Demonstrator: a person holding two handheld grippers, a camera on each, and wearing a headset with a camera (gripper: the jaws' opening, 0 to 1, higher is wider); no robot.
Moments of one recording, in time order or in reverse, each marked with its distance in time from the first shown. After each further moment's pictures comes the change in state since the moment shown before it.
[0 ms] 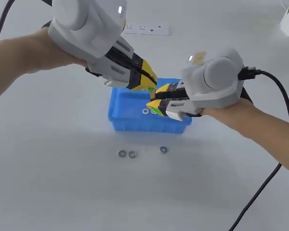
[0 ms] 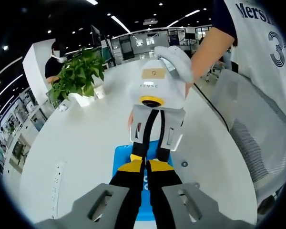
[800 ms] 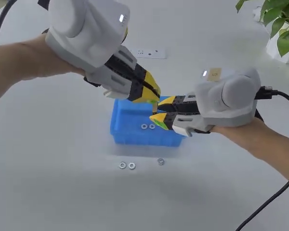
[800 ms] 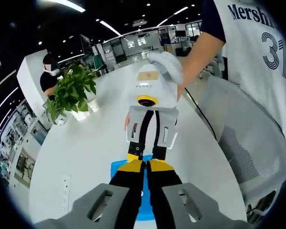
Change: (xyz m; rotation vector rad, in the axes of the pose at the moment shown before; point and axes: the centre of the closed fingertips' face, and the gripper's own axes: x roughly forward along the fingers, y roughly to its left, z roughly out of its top) left arm -0.026 -0.031 0.047 0.090 -0.004 -0.023; right arm -0.047 0.024 0.032 -0.027 -0.098 -0.038
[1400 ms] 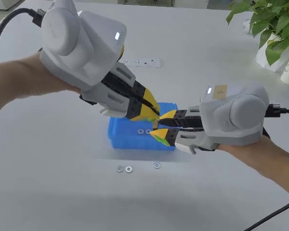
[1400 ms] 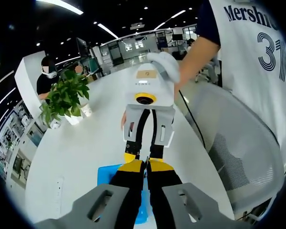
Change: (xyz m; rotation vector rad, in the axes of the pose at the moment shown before) left arm -0.001 -0.035 0.009 -0.007 -0.033 -0.034; right arm -0.021 0.031 -0.004 -0.038 0.009 0.016
